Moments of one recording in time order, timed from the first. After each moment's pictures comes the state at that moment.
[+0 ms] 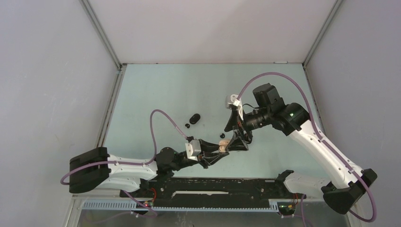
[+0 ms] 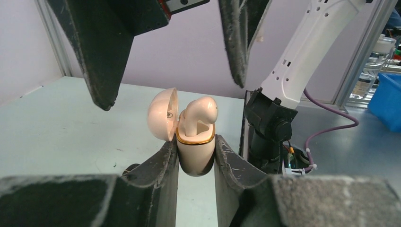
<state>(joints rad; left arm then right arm) -1.26 1.18 0.30 1.19 0.09 -0.07 0.64 1.14 1.27 -0.92 -0.92 -0.30</state>
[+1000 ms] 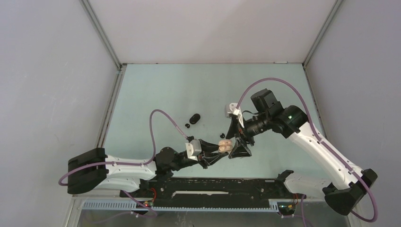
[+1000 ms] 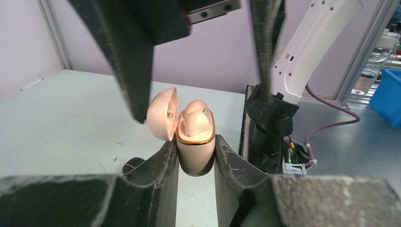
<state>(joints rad) -1.26 1.15 0.30 1.13 0.10 -0.07 0.65 1.14 1.23 -0.97 -0.93 -0.38</state>
